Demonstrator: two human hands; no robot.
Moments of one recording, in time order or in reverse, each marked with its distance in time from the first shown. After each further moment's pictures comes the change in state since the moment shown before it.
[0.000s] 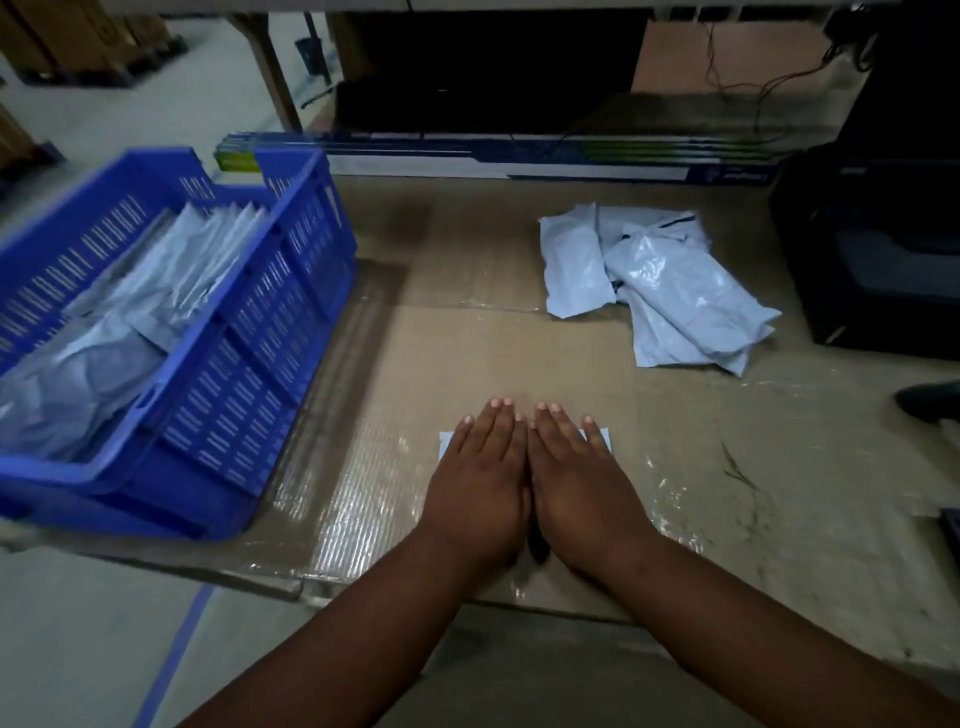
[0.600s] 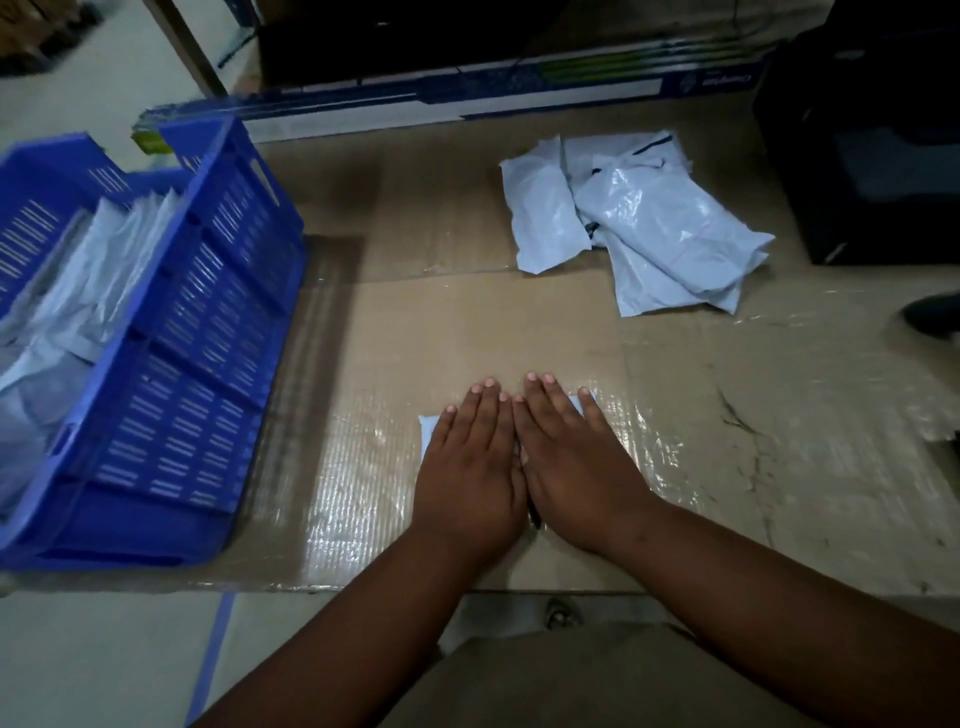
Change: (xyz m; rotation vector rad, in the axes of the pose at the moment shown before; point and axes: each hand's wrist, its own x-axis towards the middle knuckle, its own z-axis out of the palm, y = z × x) left_hand -0.002 0.002 0.018 0.019 -0.008 0.019; right_hand -0.003 0.012 0.022 0.040 -0.042 0.039
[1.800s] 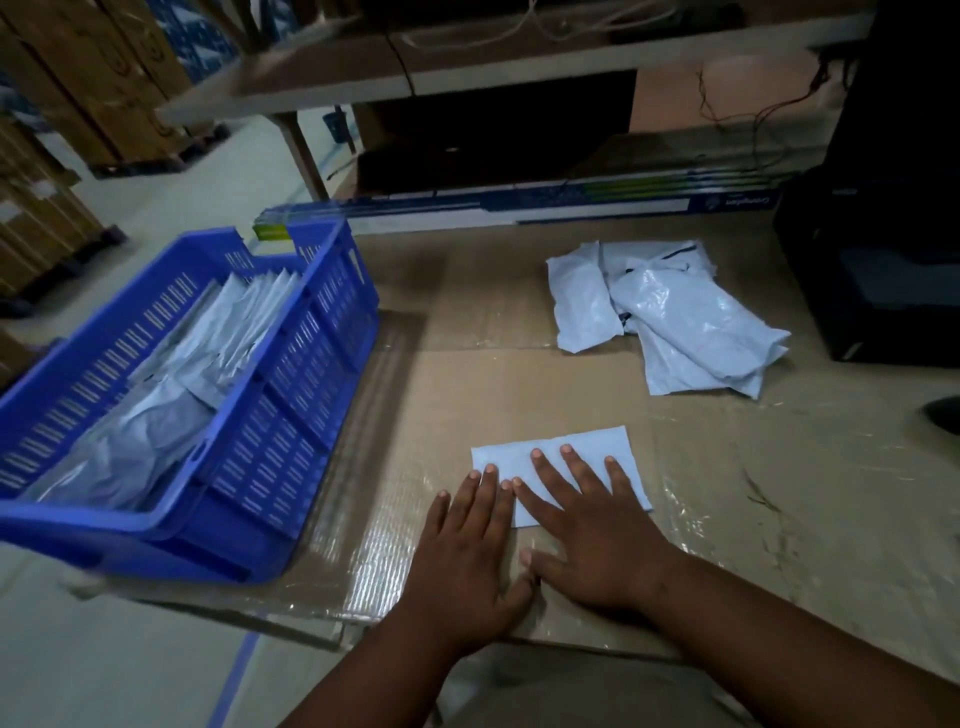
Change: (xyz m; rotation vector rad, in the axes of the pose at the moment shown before) left_hand -0.053 -0.024 -0.039 0.087 -0.204 -0.047; right_hand -0.007 0.001 -0.011 0.020 -0.091 -0.166
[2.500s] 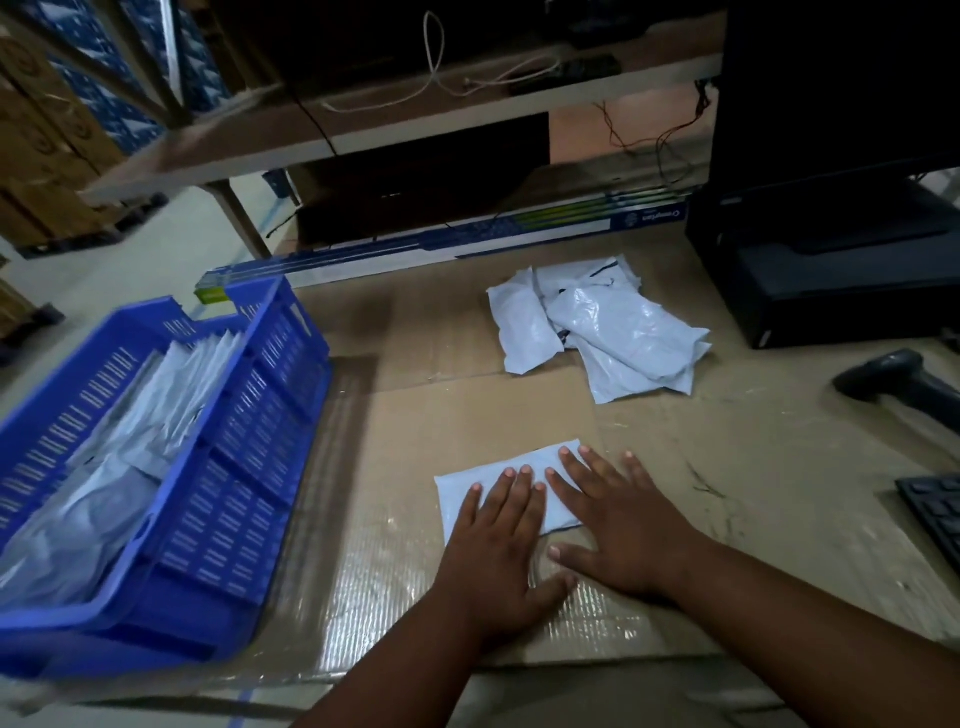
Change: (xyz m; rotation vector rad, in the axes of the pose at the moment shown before) left_hand 0.062 0.038 0.012 -0.010 0.054 0.260; right_hand -0.032 0.062 -0.009 0.022 0.000 0.156
